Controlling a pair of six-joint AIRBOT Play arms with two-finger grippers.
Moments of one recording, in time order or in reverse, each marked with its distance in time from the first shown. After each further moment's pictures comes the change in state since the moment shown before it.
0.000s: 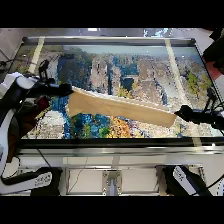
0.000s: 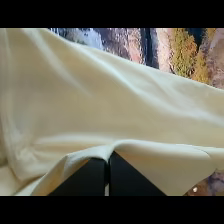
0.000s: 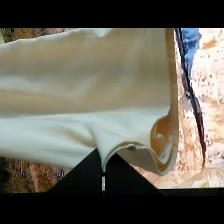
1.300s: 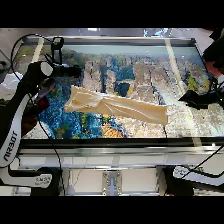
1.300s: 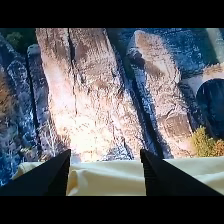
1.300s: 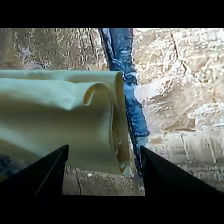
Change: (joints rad) left arm -0.183 -0.105 0.266 0.327 0.229 -0.065; right arm -0.051 -0.397 0.438 -0.126 0.207 0.067
